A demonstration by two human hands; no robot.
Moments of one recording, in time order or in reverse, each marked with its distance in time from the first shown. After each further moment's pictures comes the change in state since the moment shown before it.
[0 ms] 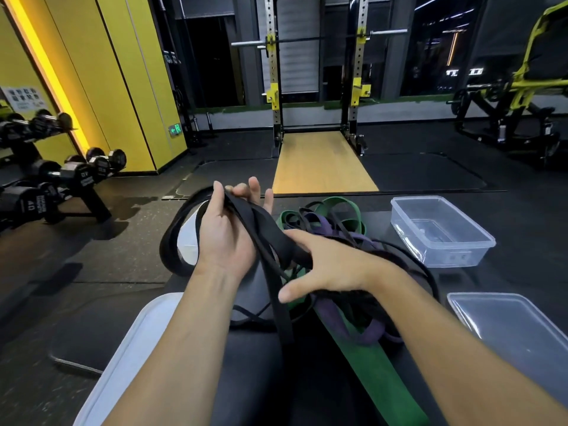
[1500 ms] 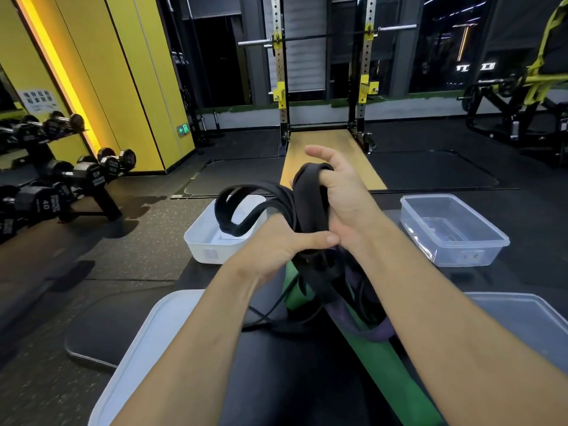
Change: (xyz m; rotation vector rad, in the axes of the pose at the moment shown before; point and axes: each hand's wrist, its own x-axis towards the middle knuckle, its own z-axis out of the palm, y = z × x) left_hand -0.022 -0.021 0.008 1.149 -0.370 -0.183; right_hand 0.043 -0.053 -0.020 0.887 0.642 -0.197
